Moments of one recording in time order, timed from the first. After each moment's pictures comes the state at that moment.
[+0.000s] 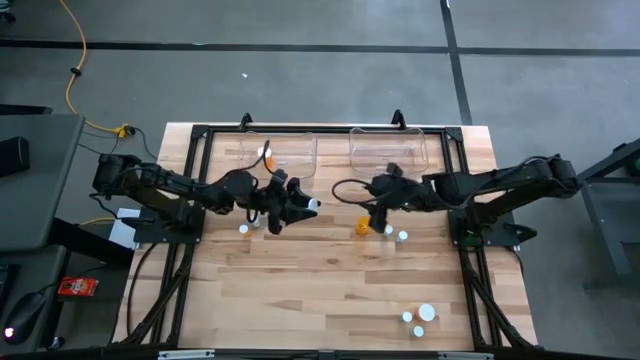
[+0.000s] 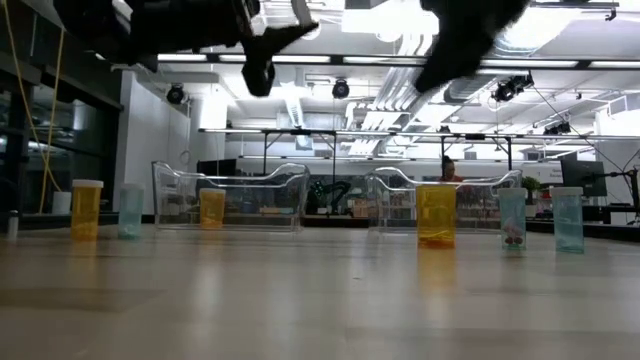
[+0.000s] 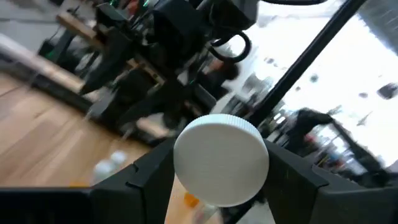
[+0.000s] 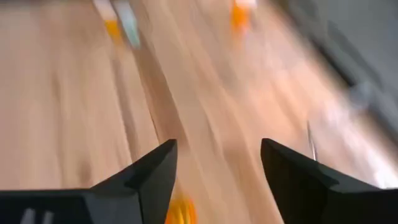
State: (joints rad) left arm 0.13 1.41 0.57 0.92 0.19 -0.63; right arm 0.11 1.23 0.97 -0.55 0.37 0.30
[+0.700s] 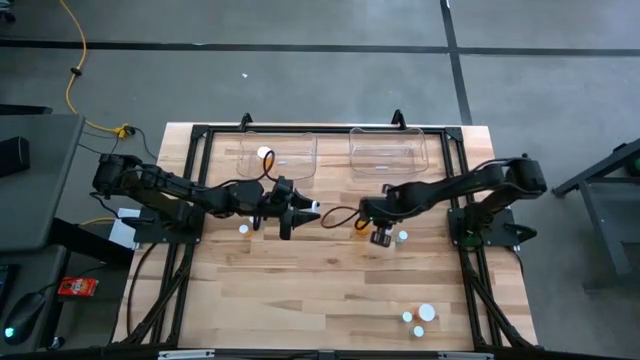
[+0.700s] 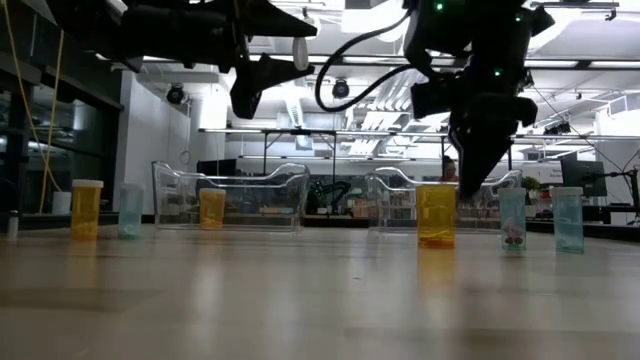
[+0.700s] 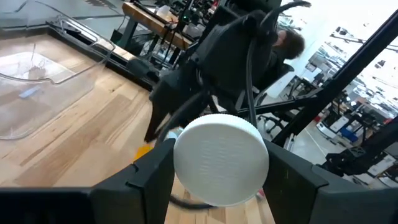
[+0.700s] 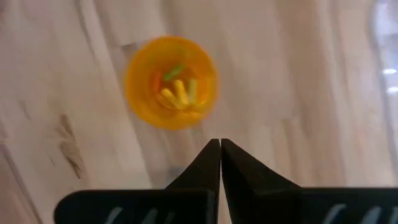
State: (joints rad) left arm 0.08 1.41 0.57 0.73 -0.03 -0.53; right arm 0.06 1.56 0.97 -0.74 0.14 0.29
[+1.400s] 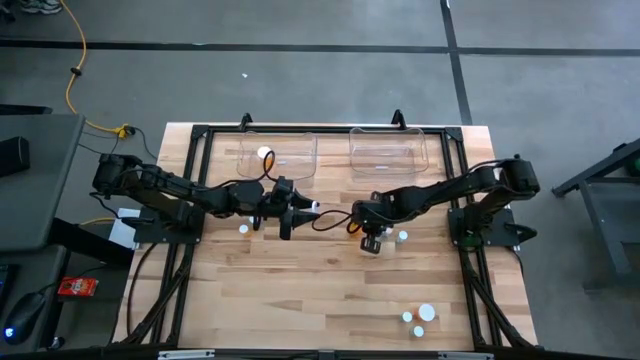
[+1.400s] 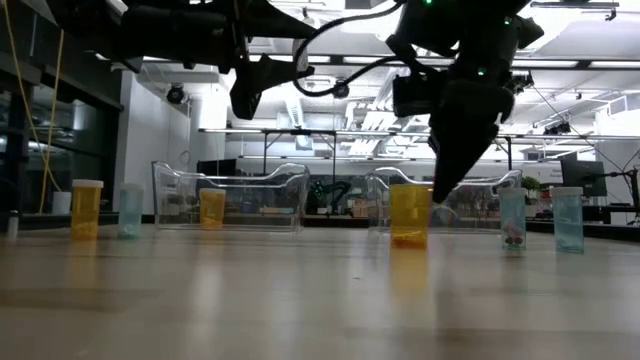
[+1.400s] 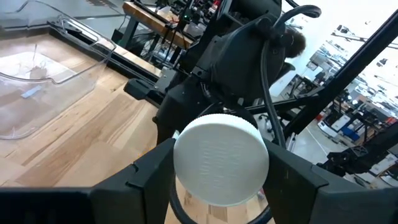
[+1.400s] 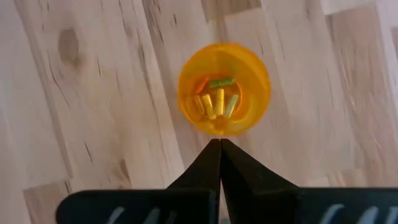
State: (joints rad) left arm 0.08 1.41 0.57 0.73 -0.03 -0.53; right arm 0.08 1.61 0.97 -0.55 0.05 0.31
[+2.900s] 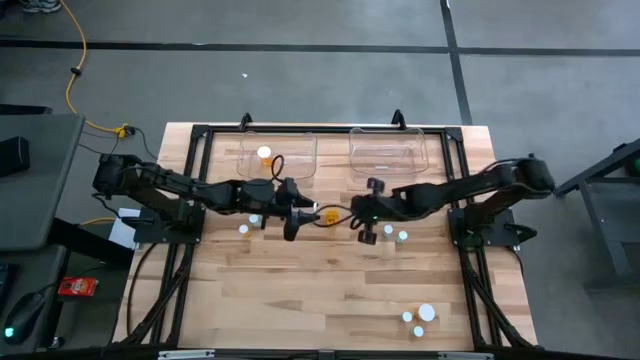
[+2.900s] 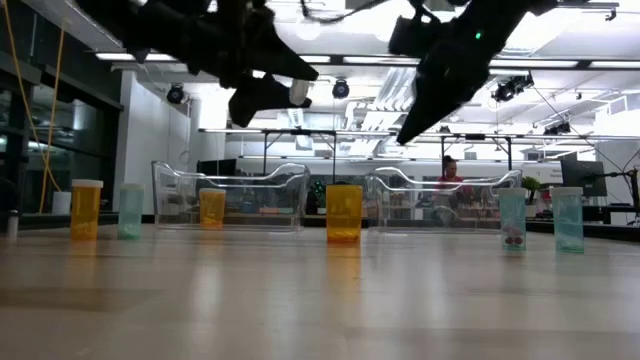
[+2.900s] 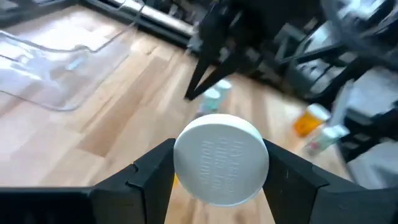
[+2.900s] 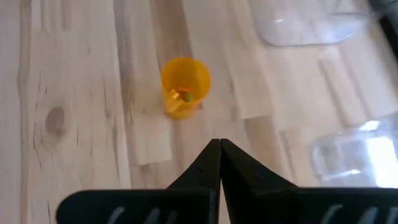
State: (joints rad) left arm 0.10 1.41 0.68 0.36 -0.05 -0.38; right arm 0.11 1.46 0.97 -0.45 0.31 0.13
